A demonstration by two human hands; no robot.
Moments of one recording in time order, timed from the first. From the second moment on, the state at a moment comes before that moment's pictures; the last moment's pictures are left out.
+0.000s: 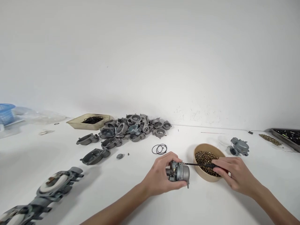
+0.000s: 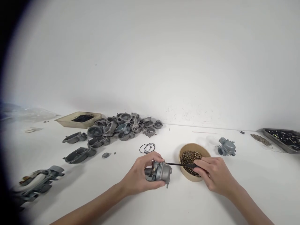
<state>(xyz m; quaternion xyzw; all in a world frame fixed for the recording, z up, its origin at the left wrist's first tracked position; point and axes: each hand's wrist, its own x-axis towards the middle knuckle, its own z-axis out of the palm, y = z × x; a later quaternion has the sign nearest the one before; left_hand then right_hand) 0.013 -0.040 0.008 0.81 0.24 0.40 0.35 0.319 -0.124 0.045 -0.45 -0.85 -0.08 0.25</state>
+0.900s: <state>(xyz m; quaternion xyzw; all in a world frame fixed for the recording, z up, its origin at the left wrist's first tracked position) 0.009 -0.036 0.015 0.86 0.03 0.51 -0.02 0.314 -0.126 0.055 -0.45 -0.80 0.27 0.30</state>
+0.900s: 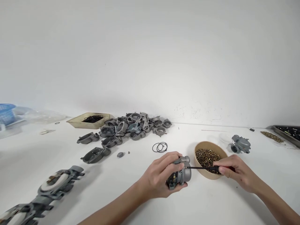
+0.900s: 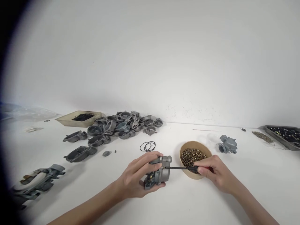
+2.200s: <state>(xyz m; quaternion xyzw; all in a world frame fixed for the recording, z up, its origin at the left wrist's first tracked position) 0.011 -0.034 0.007 0.86 0.09 0.47 0.14 0.319 -0.127 0.052 -0.40 -0.85 -0.10 0.33</state>
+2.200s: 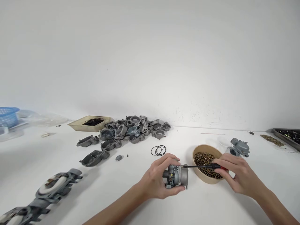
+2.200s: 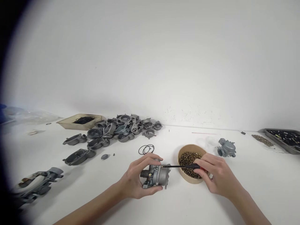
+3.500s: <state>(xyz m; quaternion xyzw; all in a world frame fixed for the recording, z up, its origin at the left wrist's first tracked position) 0.016 -0.027 0.007 0.87 0.00 0.48 -0.09 0.326 -0.119 0.058 -0.46 -0.79 0.31 0.25</state>
